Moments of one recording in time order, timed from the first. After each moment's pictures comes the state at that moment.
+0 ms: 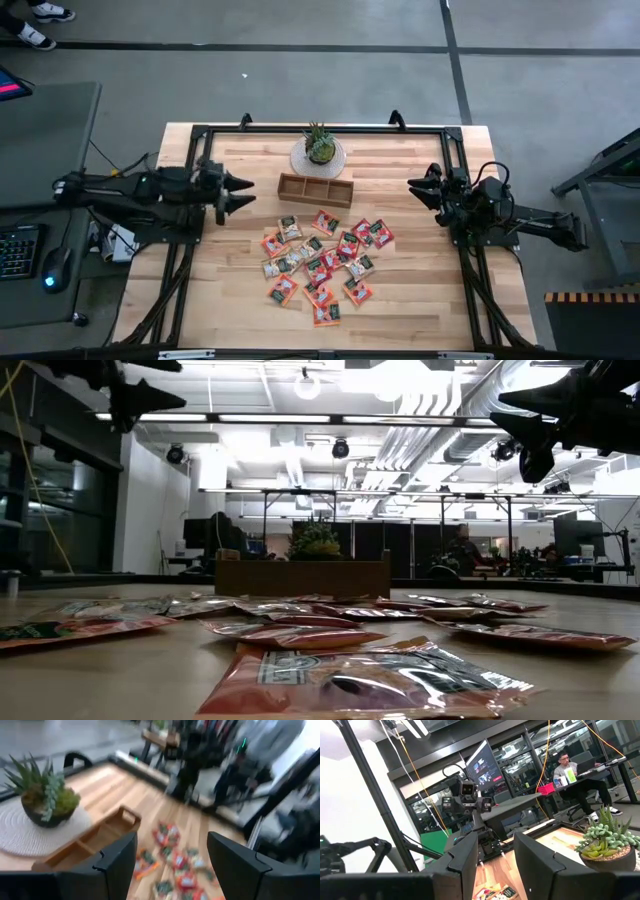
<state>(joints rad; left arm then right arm) -0.10 0.50 0.57 -0.29 -0.25 -0.47 -0.25 0.08 0.01 0.35 -0.12 0.47</state>
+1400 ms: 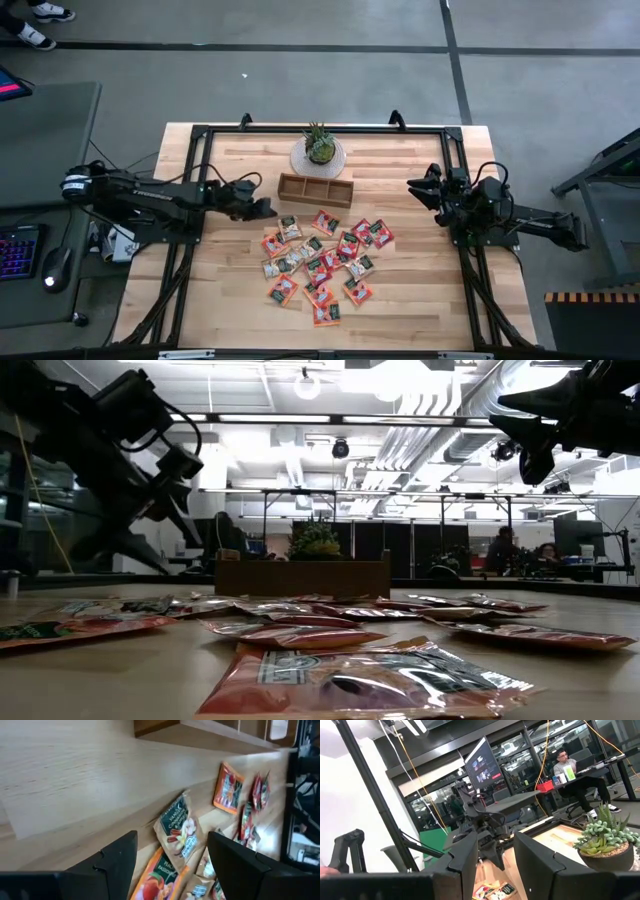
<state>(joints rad) 0.11 1.05 0.32 0.00 0.03 -1.36 -0.25 0.08 0.01 0.34 -0.12 0.47</state>
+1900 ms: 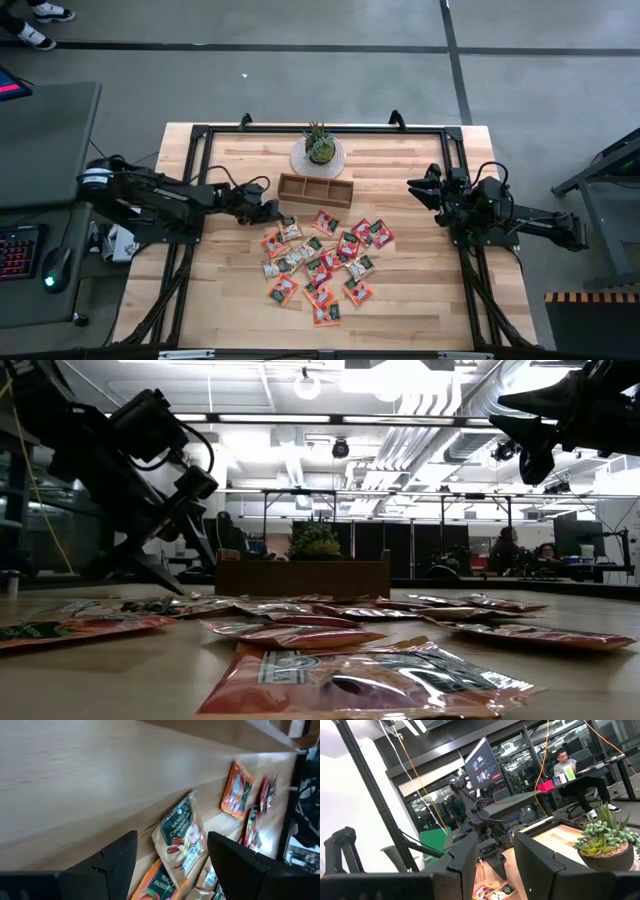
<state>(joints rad) 0.11 1.29 0.32 0.23 0.08 -1.42 -0.25 0.08 0.01 0.34 -0.12 0.47</state>
